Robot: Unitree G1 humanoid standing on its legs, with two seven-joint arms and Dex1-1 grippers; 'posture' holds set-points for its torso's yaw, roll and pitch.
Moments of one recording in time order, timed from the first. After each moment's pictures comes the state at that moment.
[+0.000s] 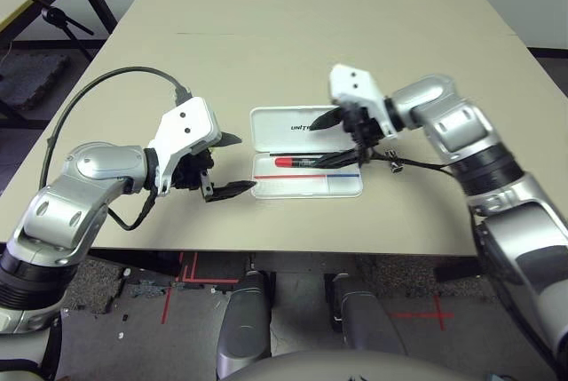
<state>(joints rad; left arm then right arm) -0.31 0.92 -0.01 -0.42 -0.37 0.73 -0.88 -0.89 -0.64 0.32 0.18 0.18 0.55 1.46</state>
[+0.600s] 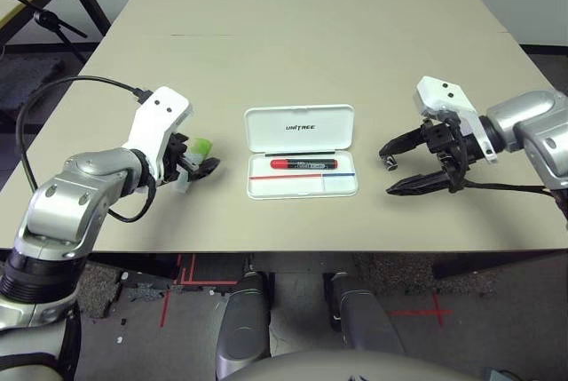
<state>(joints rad) -0.39 0.83 0.04 -0.34 -0.32 1.23 -0.50 -0.67 -0.90 0.25 -0.02 0.29 0.68 1.50</state>
